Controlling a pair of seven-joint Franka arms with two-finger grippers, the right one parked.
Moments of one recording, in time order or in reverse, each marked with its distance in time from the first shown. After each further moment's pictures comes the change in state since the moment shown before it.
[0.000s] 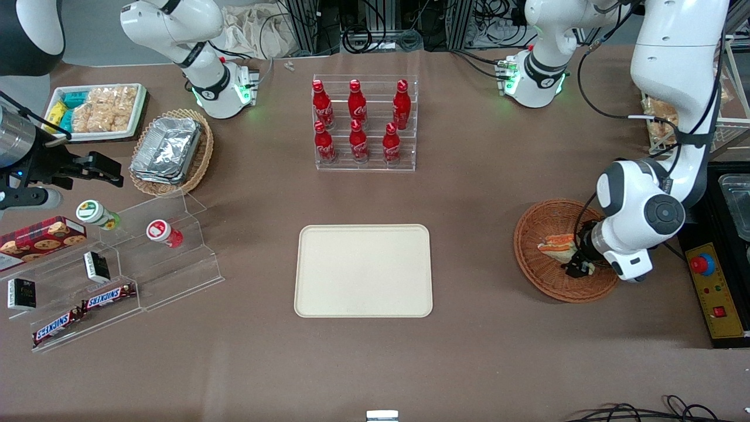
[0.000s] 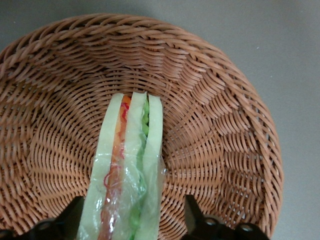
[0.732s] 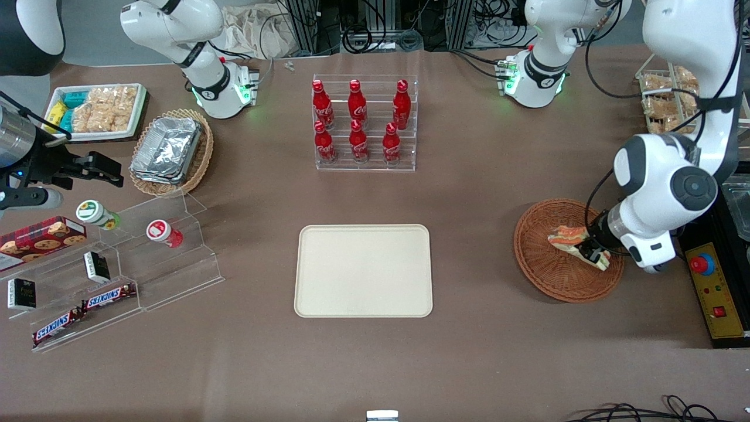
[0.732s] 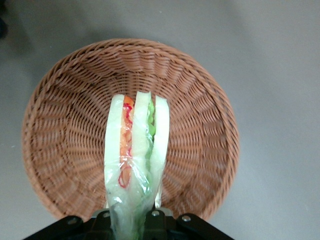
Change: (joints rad) arm -0.007 -0.206 -0.027 -0.002 0.003 -0.171 0.080
